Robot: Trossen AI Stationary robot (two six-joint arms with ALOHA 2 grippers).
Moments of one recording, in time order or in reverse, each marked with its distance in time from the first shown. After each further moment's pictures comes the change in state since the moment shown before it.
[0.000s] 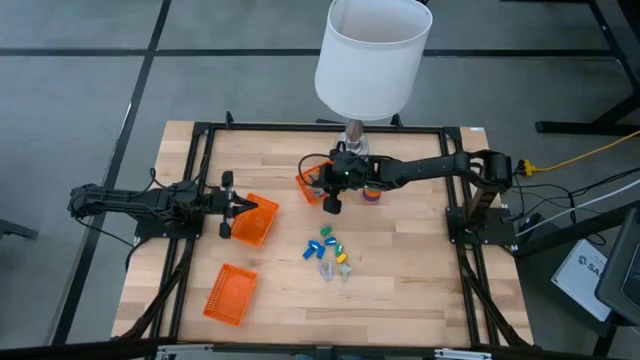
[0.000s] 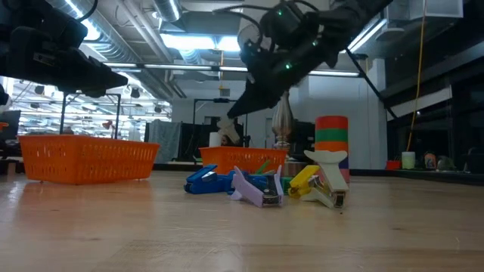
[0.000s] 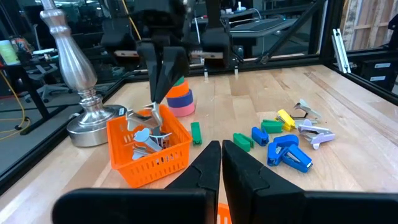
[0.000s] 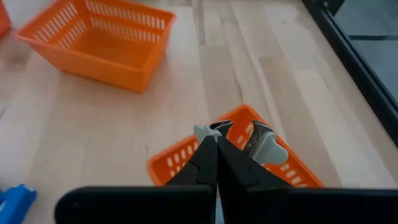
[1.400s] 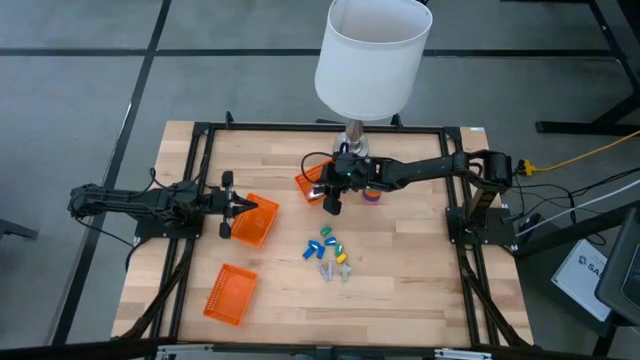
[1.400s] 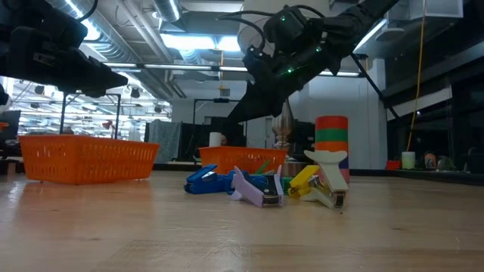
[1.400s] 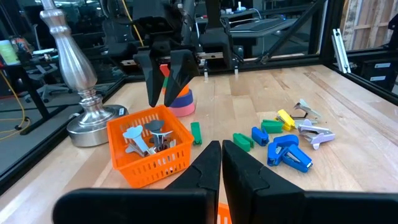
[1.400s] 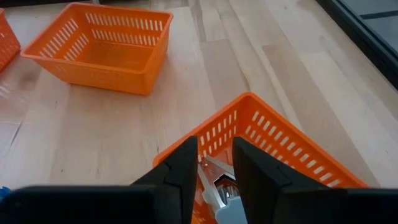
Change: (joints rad) left arm 0.000 0.000 0.000 0.000 0.000 0.000; right arm -0.003 0.000 -0.042 0.056 -0.028 0.125
